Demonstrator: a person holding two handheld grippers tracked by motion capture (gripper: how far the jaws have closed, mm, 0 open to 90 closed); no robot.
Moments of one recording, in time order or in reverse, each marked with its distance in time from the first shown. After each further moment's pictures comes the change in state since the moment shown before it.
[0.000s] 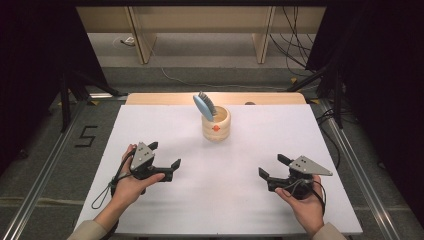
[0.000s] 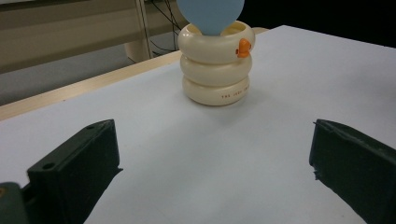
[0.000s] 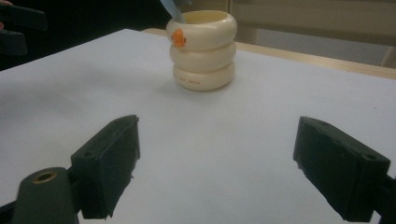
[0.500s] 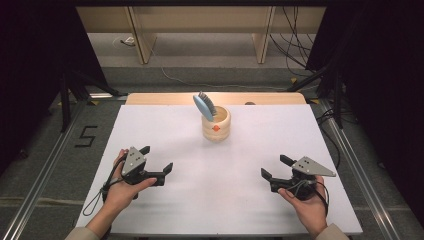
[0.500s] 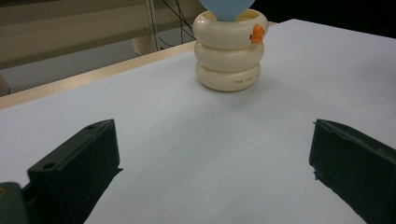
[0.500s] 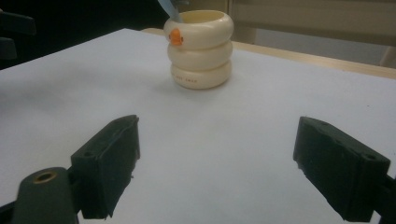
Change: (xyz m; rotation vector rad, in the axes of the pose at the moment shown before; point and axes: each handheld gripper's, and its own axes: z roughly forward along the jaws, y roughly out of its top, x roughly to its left) left arm 0.010 -0.014 -0.017 0.009 0.031 -0.013; right arm -0.004 -0.002 -0.006 -0.001 -0.002 0.000
